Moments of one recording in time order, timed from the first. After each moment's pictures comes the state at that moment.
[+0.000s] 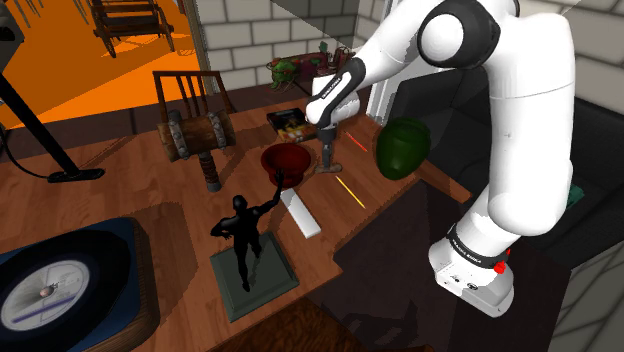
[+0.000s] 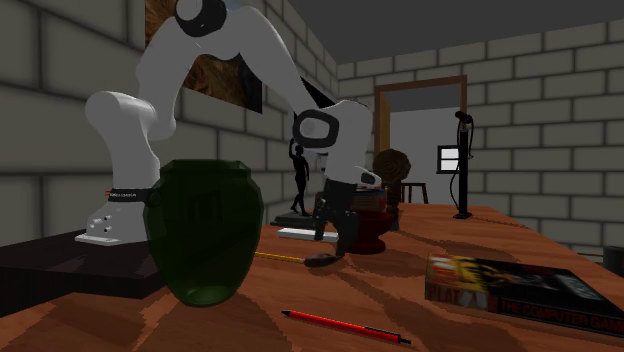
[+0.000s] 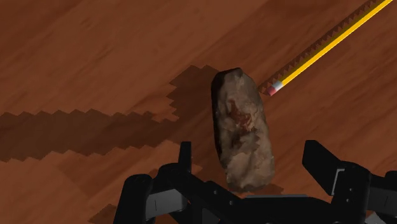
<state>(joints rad) 0.08 0.55 -0.12 -2.02 0.09 2.36 -0.83</state>
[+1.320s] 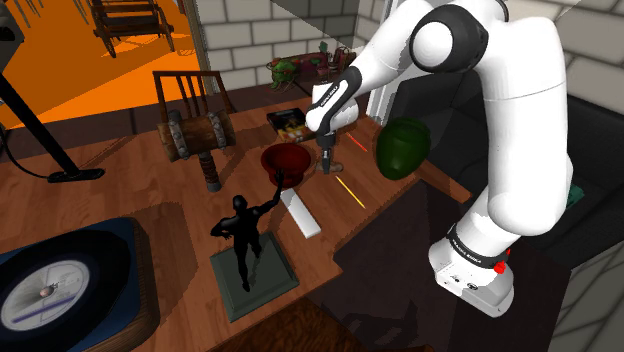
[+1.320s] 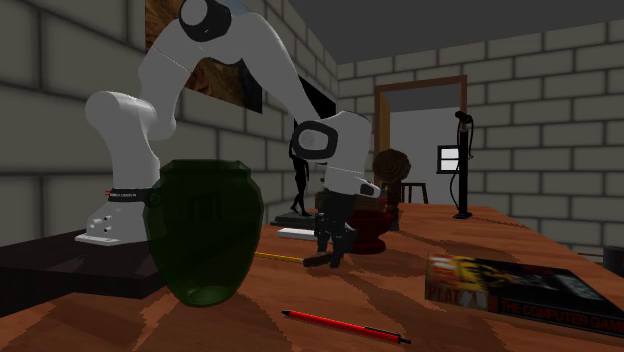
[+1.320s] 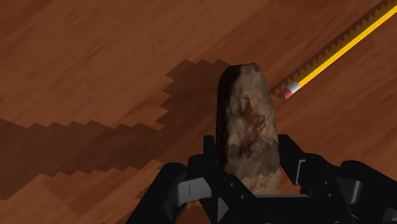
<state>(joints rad) 0.08 0.60 -0.11 -2.02 0.10 2.42 -0.83</state>
